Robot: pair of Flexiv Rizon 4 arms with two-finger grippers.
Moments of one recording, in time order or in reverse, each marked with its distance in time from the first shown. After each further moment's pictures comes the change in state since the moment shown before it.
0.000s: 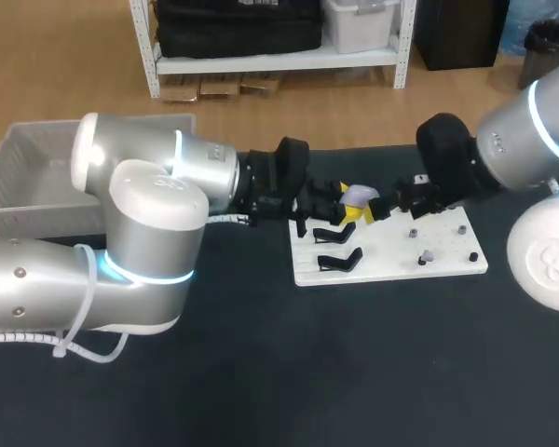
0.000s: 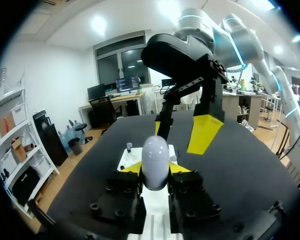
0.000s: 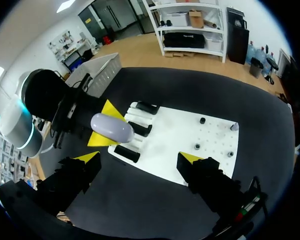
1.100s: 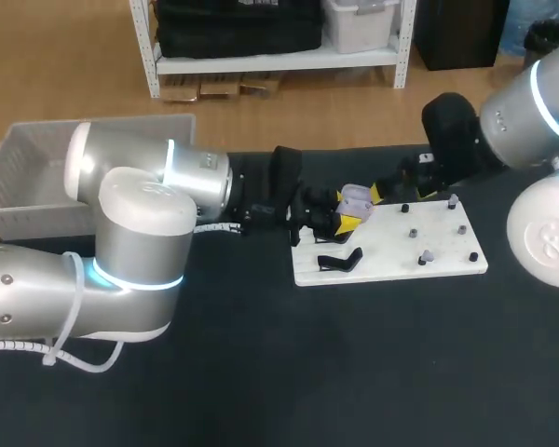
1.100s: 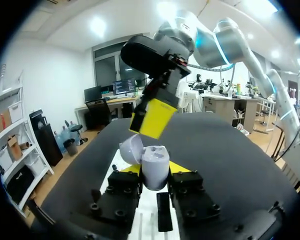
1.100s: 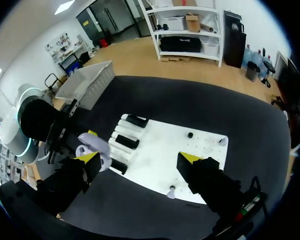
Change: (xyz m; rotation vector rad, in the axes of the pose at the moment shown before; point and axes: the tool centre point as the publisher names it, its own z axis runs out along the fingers) left arm 0.003 -0.017 -0.006 0.045 -0.045 -0.036; right arm -0.029 -0.027 -0.011 0.054 -0.031 -0.023
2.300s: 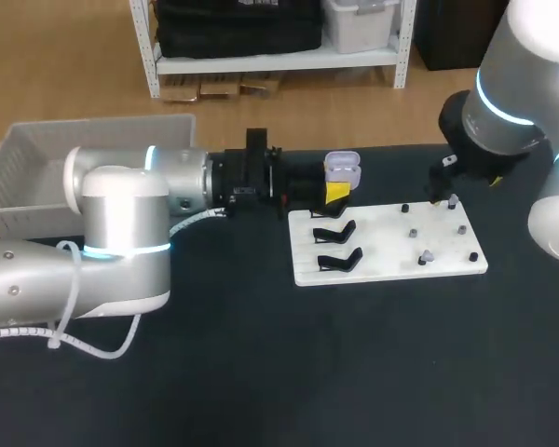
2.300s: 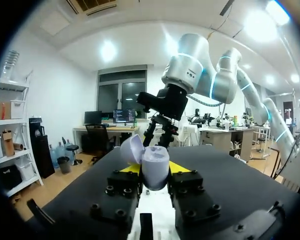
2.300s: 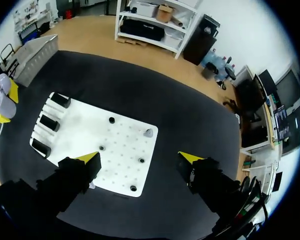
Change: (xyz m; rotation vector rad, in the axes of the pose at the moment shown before) left arm -0.025 0.044 -0.014 0.027 -0.304 -0.061; right arm 0.014 -0.108 -0.012 0.496 0.189 -0.076
